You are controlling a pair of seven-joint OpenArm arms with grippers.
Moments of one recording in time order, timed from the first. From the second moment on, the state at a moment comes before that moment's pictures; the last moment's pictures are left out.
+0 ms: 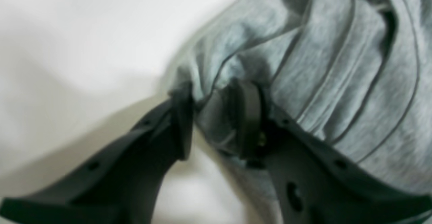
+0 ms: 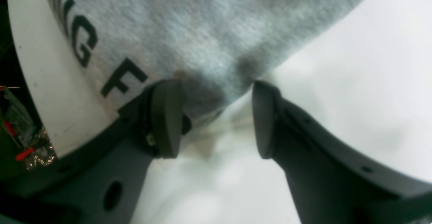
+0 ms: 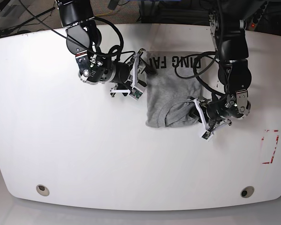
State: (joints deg) left arm -16.6 -7.1 -9.2 73.2 -8.4 -42.8 54.1; right arm -1.3 7.5 -14.4 91.9 21.6 41.0 -52.4
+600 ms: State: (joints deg) left arm -12.3 -8.1 -9.3 83.2 -8.3 -42.8 58.1; right arm -1.3 7.3 -14.5 91.9 21.6 40.9 -52.4
